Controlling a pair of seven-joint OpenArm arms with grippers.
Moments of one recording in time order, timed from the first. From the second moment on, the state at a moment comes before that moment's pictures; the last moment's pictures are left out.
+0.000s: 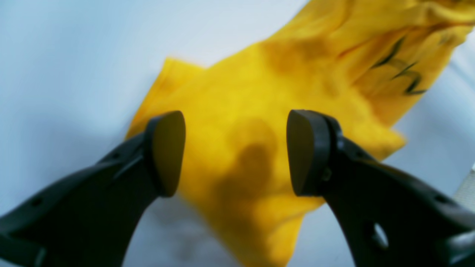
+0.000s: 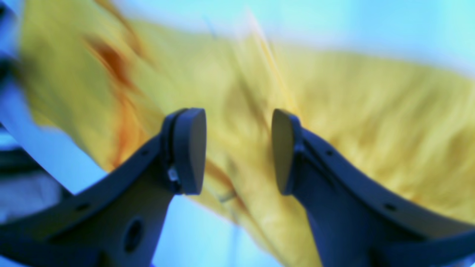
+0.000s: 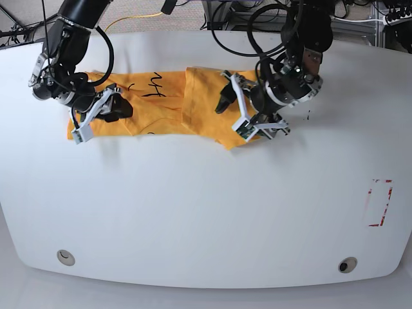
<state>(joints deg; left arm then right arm) 9.2 -5.5 9.6 111.9 -9.8 -31.3 53.3 -4.2 10.6 33.7 93.7 52.6 41.0 -78.5</state>
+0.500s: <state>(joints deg) 10.3 -5.6 3.3 104.8 -10.0 -41.4 52.9 2.3 21.1 50.9 73.3 51.6 41.2 -79.2</state>
